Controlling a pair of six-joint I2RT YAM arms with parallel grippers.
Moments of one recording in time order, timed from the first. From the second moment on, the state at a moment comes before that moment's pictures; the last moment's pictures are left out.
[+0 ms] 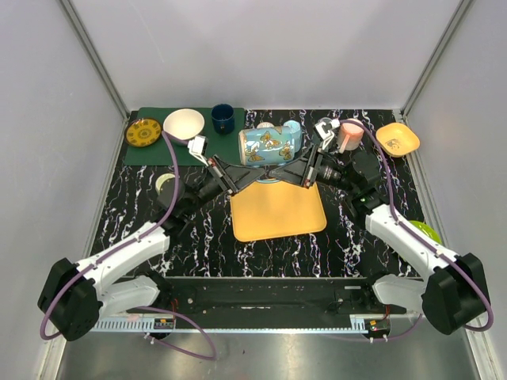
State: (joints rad) left arm -0.68 1.07 0.64 0.76 0.35 -1.25; right arm 0.47 1.17 0.79 0.64 -0.80 1.17
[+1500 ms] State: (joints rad) left arm -0.52 0.75 0.39 0.33 0.38 -1.10; right arm 0.45 0.97 0.90 -0.36 -0.06 0.61
